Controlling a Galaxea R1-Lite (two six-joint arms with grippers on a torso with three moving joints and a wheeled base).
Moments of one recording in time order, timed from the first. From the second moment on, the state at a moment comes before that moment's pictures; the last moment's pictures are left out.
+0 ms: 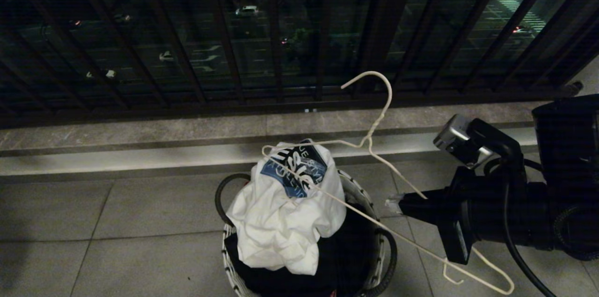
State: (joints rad) left arm 0.00 0.00 -0.03 0.07 -0.01 0.02; right arm 0.61 1.37 -0.84 -0.07 0.19 -0.13
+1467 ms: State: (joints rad) left arm 0.00 0.17 -0.18 0.07 -0.13 0.11; right arm 0.59 1.29 -0.86 -0.28 0.11 -0.03
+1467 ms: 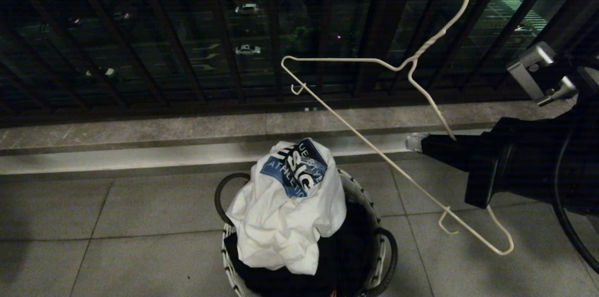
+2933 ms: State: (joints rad) left arm -0.63 1.51 -0.95 0.06 -0.09 0.04; right arm 0.53 1.42 -0.90 -0.38 -0.03 -0.01
